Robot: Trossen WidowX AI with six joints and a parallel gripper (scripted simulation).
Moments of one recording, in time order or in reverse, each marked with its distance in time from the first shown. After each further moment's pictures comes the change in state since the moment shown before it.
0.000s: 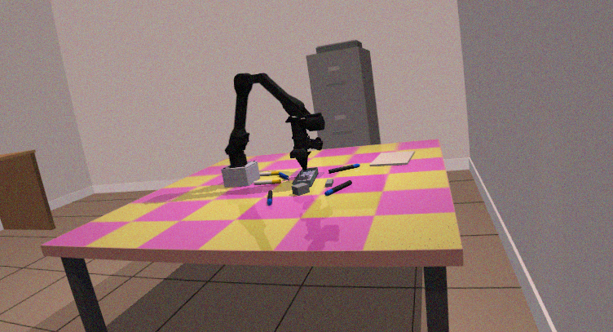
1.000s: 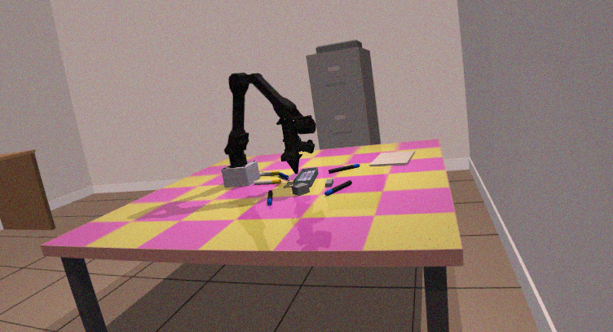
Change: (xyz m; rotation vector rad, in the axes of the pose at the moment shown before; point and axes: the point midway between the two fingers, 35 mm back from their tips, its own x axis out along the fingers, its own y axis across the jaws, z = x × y) arm 0.000 -0.045 -0.027 -0.024 0.007 -0.002
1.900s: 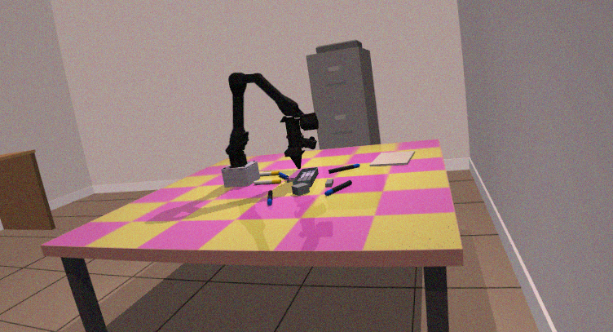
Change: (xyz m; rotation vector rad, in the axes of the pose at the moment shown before) arm -0.001 0.083 -0.004 0.003 0.002 0.008
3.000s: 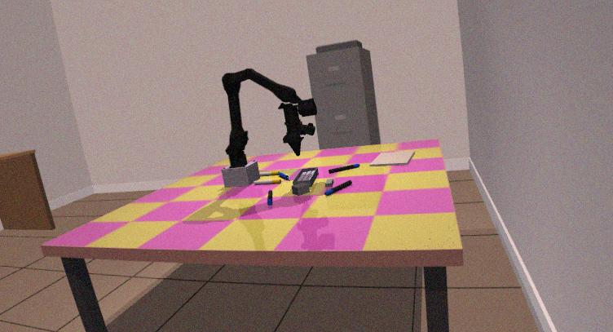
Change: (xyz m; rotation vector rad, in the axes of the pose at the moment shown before) arm -0.055 0.000 0.004 0.002 -0.021 -0.001
